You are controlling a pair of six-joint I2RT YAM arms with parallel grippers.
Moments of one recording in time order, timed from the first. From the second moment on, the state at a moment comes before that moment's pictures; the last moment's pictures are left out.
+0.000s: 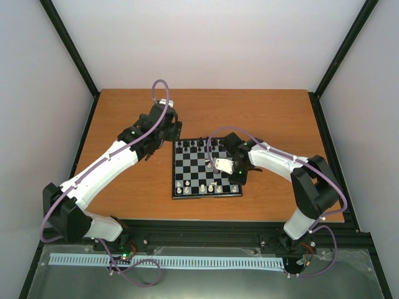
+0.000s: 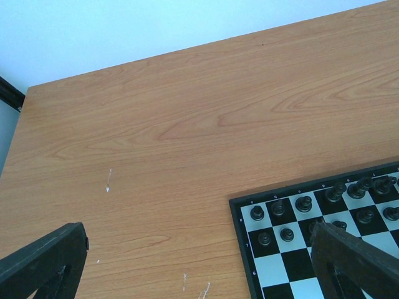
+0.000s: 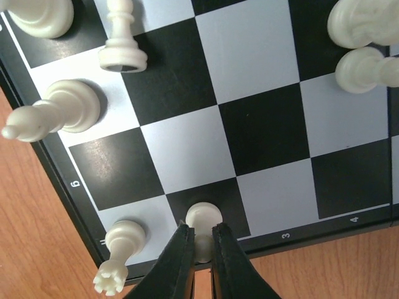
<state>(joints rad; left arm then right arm) -0.62 1.38 1.28 -0.63 -0.53 -0.21 0.62 1.66 1.06 -0.86 -0.08 -0.74</state>
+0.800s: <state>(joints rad) -0.62 1.39 1.28 -0.64 -0.47 -0.21 0.63 1.68 1.23 -0.90 -0.20 -0.73</state>
